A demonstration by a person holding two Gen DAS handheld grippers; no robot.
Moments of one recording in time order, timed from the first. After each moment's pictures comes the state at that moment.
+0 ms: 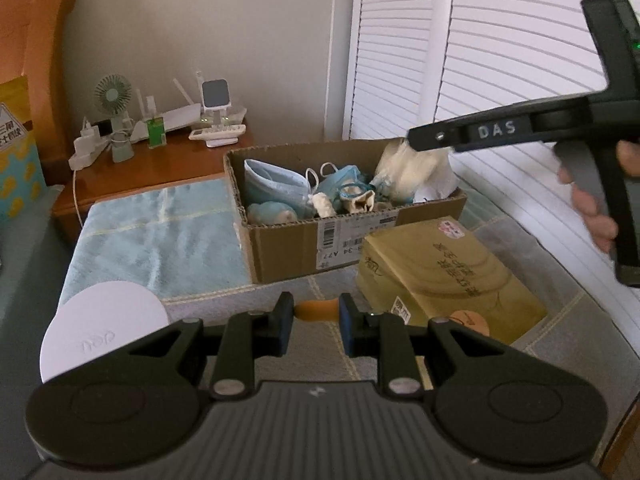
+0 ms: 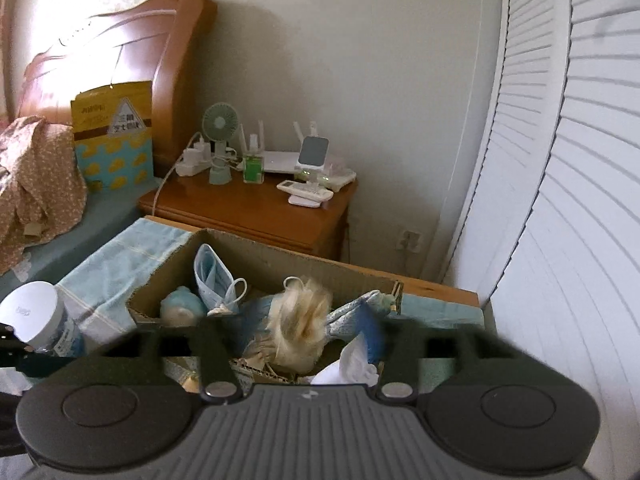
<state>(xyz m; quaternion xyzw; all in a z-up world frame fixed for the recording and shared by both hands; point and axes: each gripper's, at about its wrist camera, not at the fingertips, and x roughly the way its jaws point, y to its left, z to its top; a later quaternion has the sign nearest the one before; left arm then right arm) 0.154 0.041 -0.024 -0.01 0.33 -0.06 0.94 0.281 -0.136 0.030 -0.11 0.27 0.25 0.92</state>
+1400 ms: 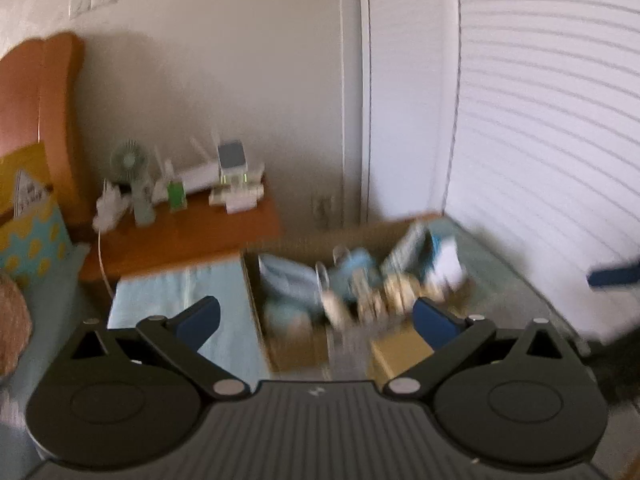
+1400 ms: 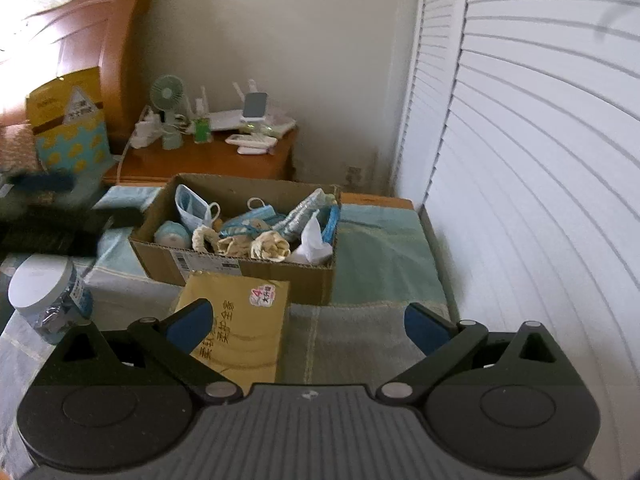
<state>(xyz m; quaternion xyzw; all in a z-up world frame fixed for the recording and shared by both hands) 0.172 0.021 0.035 0.03 0.29 -0.02 0.96 0.197 -0.177 0.040 -0.08 0.34 0.15 0.92</state>
